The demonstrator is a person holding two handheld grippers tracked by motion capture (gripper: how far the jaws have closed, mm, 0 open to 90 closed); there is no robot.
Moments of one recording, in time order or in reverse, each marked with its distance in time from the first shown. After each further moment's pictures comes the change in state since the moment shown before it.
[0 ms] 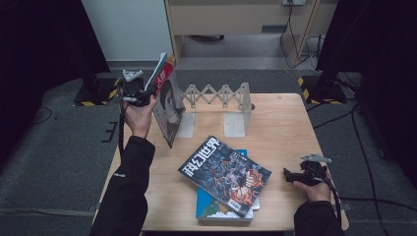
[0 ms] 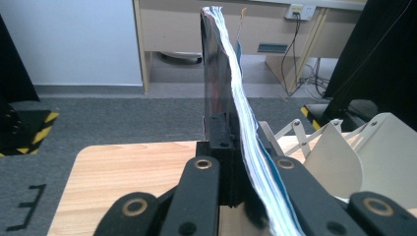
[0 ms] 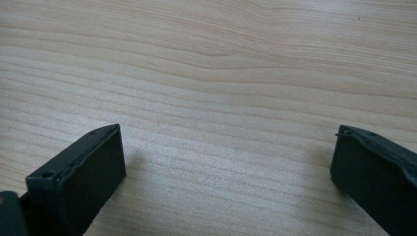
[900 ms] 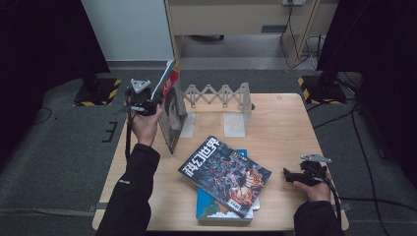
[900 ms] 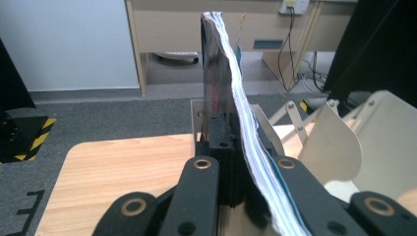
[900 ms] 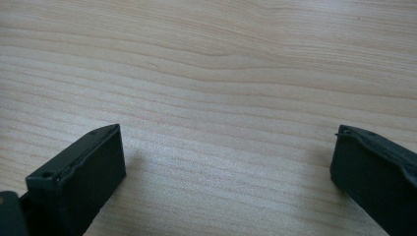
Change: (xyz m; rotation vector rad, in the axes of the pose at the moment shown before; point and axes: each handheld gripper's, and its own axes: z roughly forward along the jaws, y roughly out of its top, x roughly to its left) left arm -0.011 -0.028 0.003 -0.004 -0.018 0.050; right arm 0.001 0.000 0.000 -0.001 -0.003 0.004
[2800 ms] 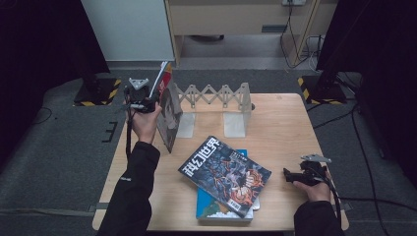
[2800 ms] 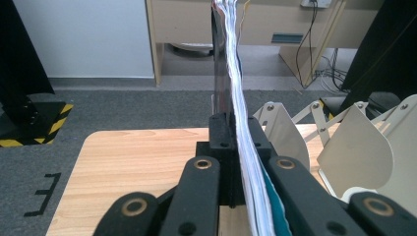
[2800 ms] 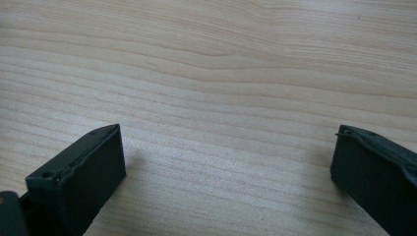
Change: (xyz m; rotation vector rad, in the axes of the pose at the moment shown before) left arm 0.009 0.003 0.010 0.026 0.066 -0.048; right arm 0.000 0.000 0.000 0.003 0.000 0.006
